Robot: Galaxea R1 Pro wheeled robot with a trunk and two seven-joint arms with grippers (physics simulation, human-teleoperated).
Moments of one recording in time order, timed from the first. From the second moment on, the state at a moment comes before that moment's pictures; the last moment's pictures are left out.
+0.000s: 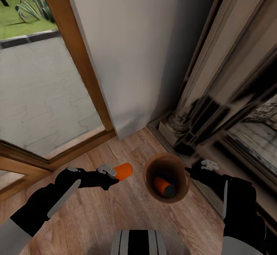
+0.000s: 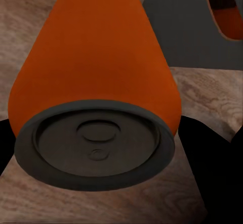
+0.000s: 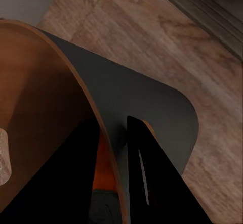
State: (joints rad) left arm -0.62 0.36 -0.55 -1.35 0.42 0.77 -0.44; right arm -0.50 0.17 -0.57 -1.54 0.42 0.98 0.86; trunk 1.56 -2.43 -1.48
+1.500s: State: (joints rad) left arm -0.62 0.36 -0.55 -1.35 0.42 0.77 -0.44; right arm -0.50 0.17 -0.57 -1.54 0.42 0.97 0.87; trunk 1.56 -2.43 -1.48
